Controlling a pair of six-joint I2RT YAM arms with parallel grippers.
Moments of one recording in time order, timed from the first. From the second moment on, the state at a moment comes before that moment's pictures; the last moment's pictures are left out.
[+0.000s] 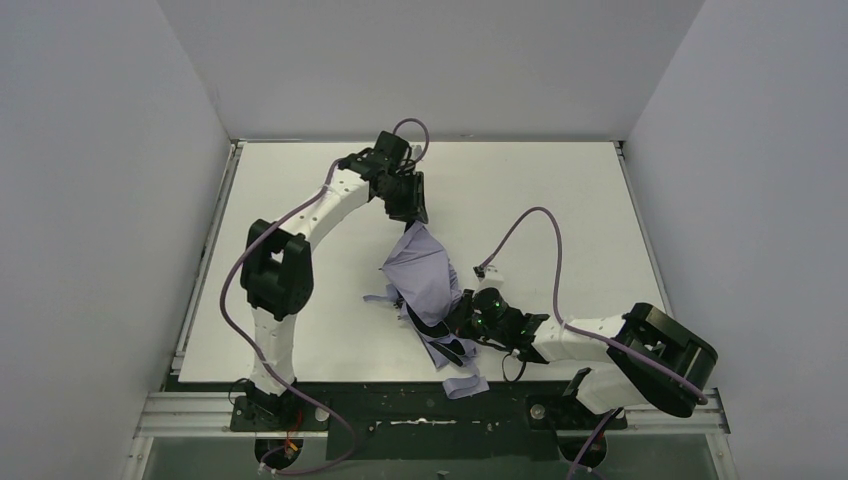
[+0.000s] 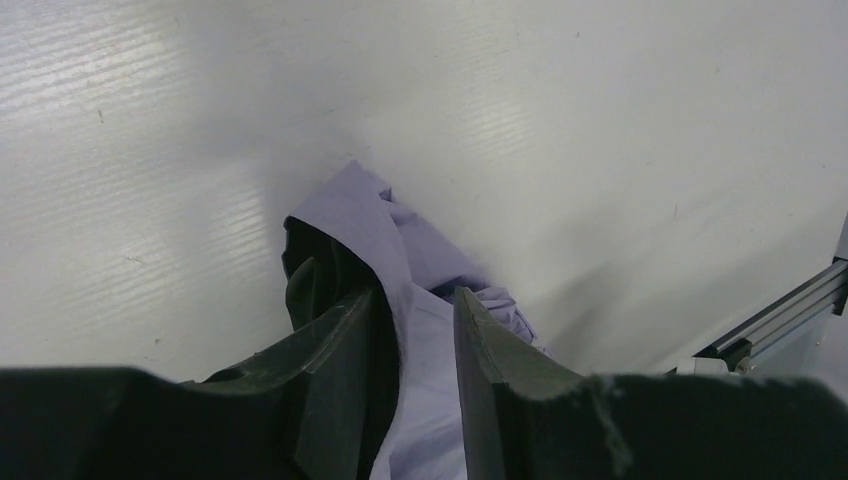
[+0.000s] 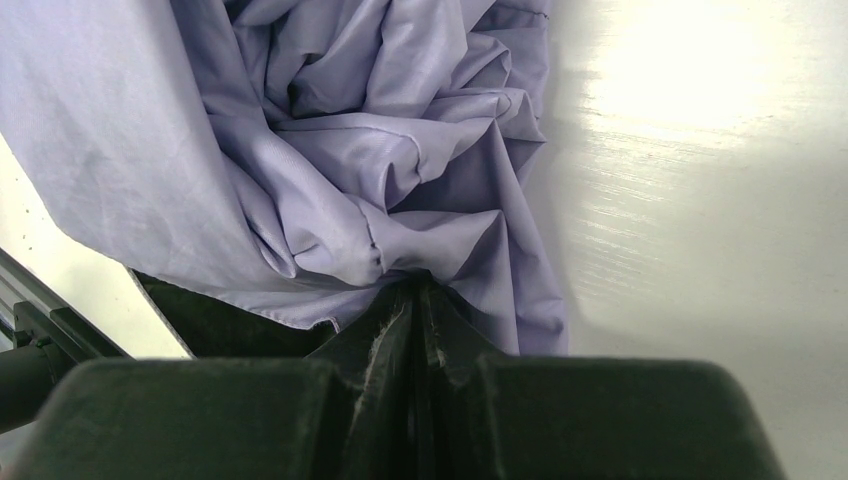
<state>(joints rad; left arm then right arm) -0.51 2.06 1.82 -0.75 0.27 -0.46 0.88 1.36 0.34 0.33 0.11 0.88</state>
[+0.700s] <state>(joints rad) -0.51 2.13 1.87 -0.81 0.26 -0.44 0.88 1.35 0.33 0.32 0.11 0.88</state>
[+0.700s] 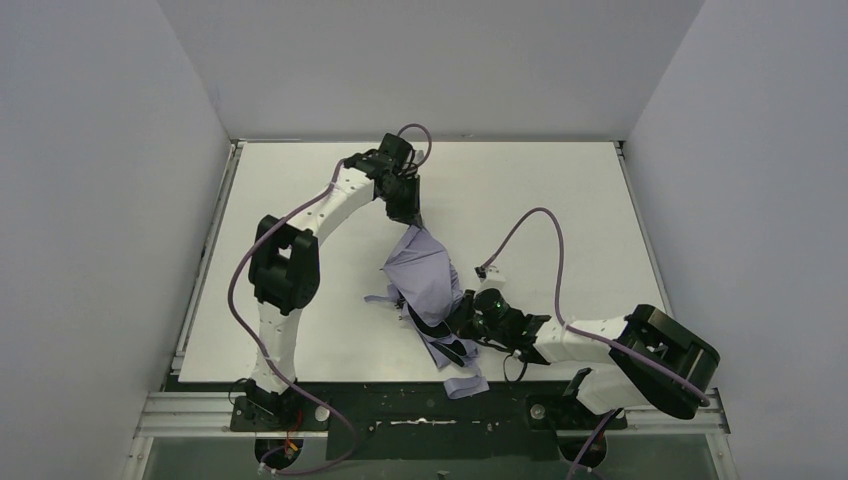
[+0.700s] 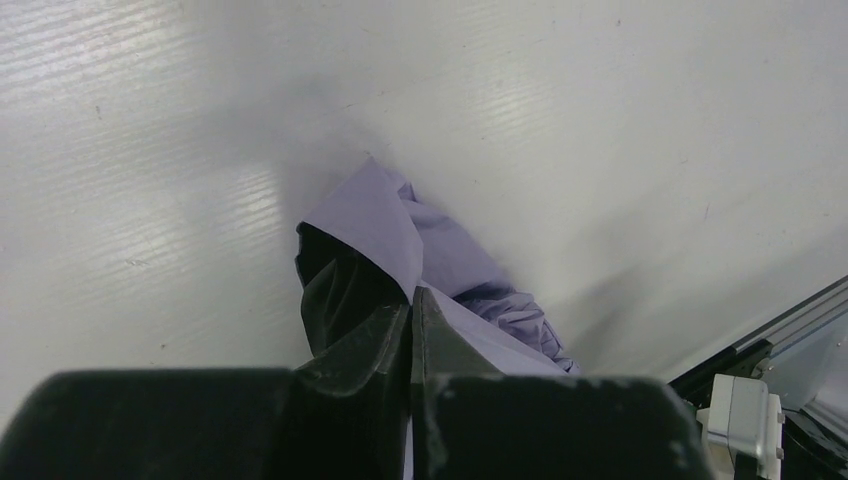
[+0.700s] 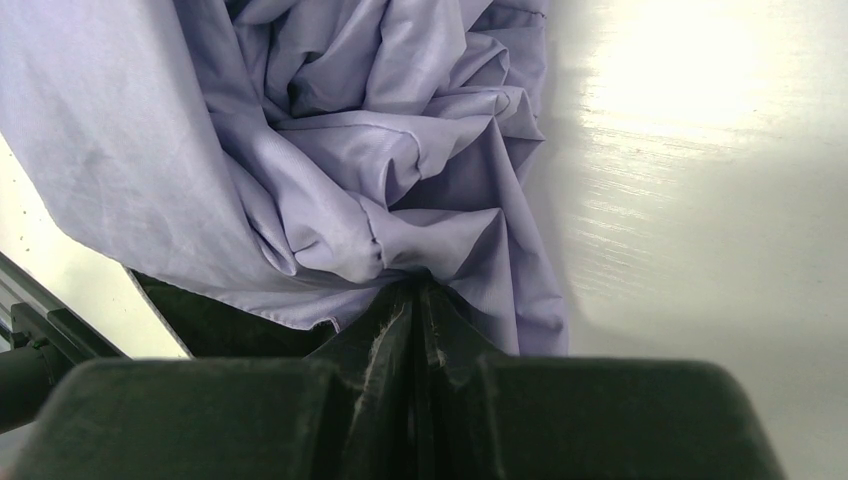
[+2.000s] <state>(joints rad) -0.48 1.57 1.36 -0.27 0.39 -0.73 0.88 1.32 0.33 0.29 0.14 0.88</state>
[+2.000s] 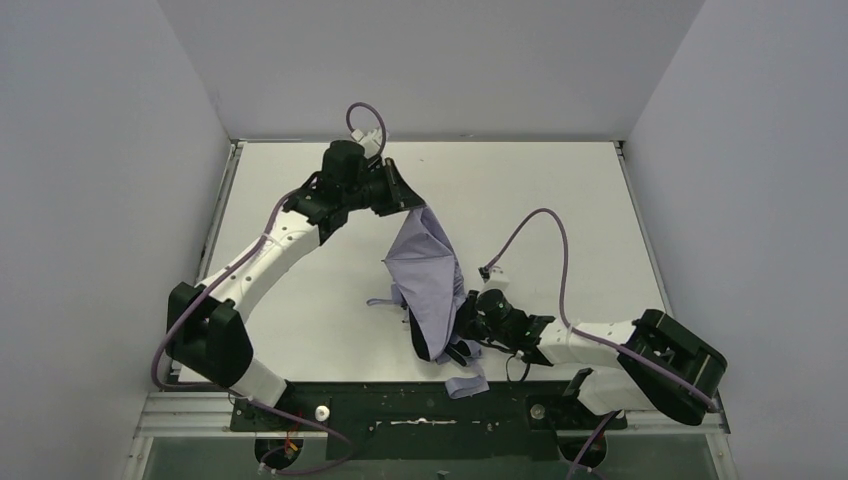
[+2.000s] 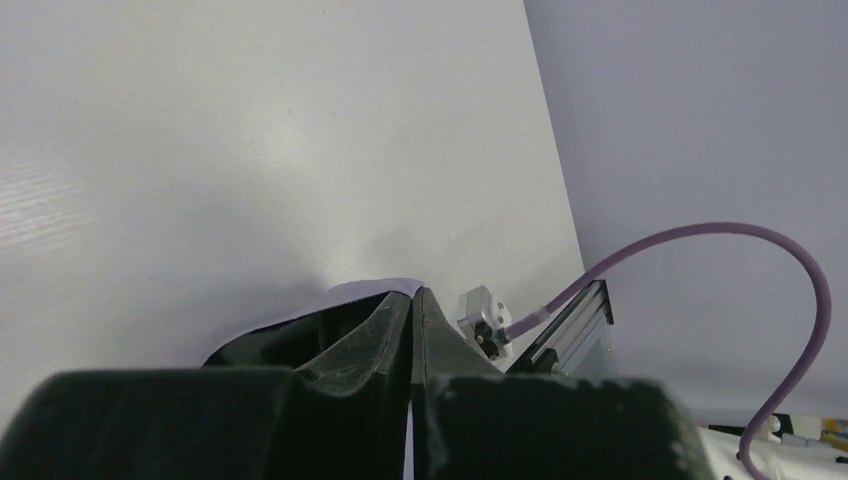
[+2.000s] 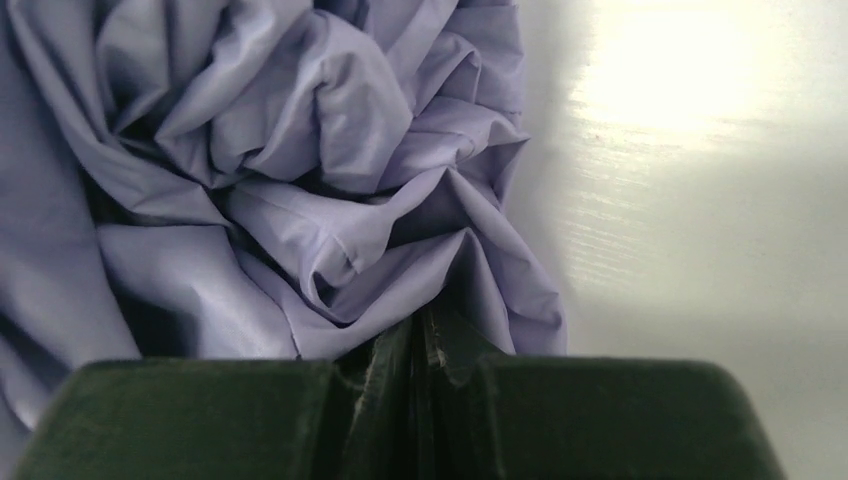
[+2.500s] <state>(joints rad) -0.50 1.54 1.30 -0.20 0.32 -0.72 0.90 0.86 0.33 -0.02 0.17 0.79</state>
